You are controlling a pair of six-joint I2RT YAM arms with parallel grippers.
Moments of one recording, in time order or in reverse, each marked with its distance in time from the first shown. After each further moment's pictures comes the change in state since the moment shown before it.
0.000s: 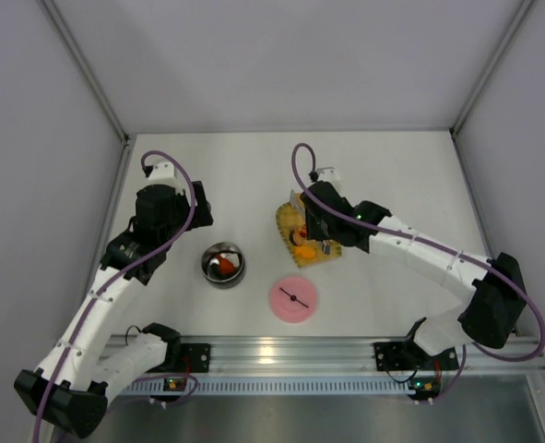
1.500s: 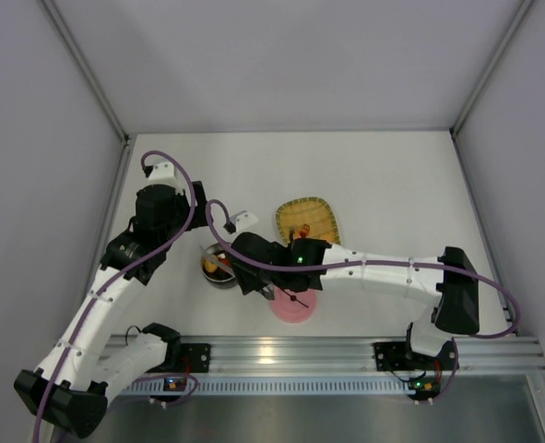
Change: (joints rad) left arm 0.000 0.000 0.000 0.000 0.000 0.000; right arm 0.465 0.213 0.255 -0.006 -0.068 0.039
